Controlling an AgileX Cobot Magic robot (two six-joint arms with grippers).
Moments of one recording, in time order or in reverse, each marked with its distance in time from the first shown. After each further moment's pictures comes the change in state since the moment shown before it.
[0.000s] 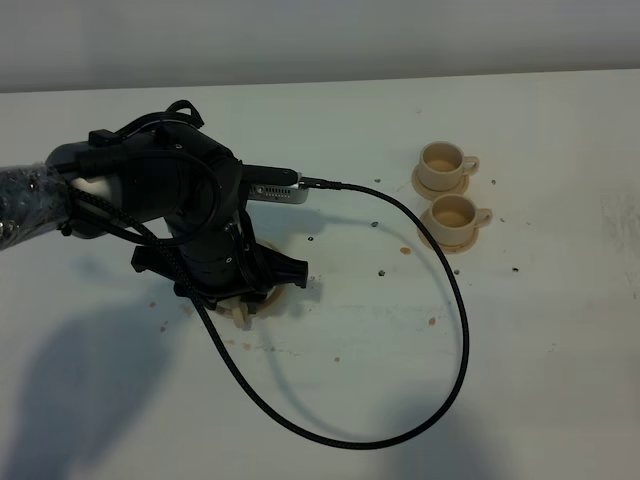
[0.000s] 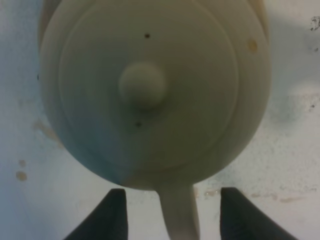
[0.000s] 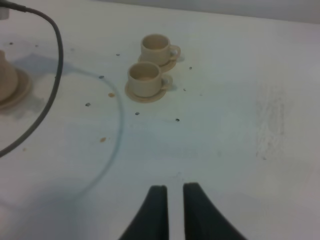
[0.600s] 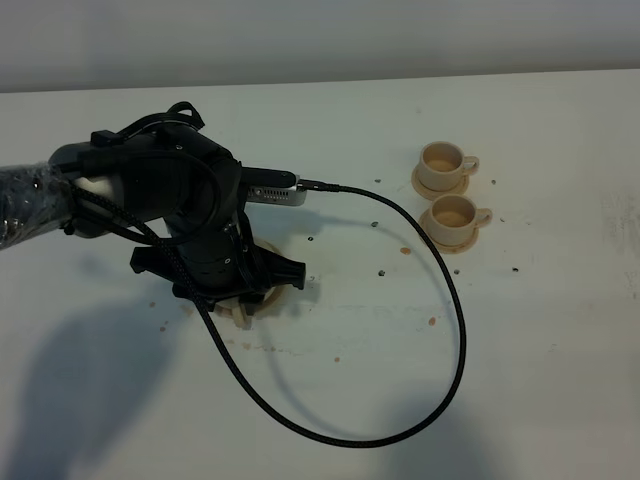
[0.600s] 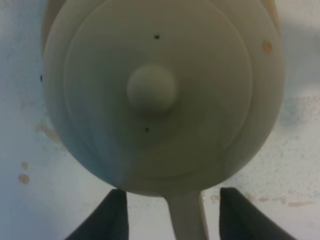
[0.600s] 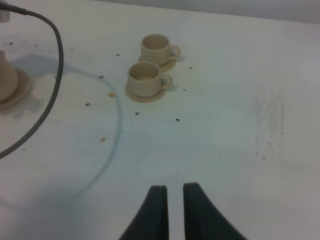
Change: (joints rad) left arm 0.007 0.011 0.000 0.001 -0.002 0.005; right arm 0.000 0.000 0.000 0.000 0.000 0.000
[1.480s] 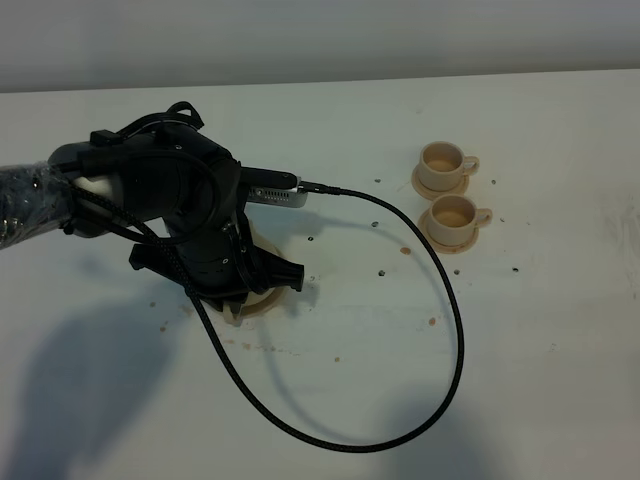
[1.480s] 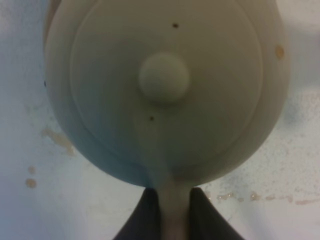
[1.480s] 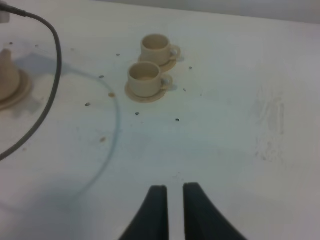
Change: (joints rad) left arm 0.000 0.000 0.000 0.004 0.000 0.034; right arm 0.000 0.000 0.000 0.000 0.000 0.000
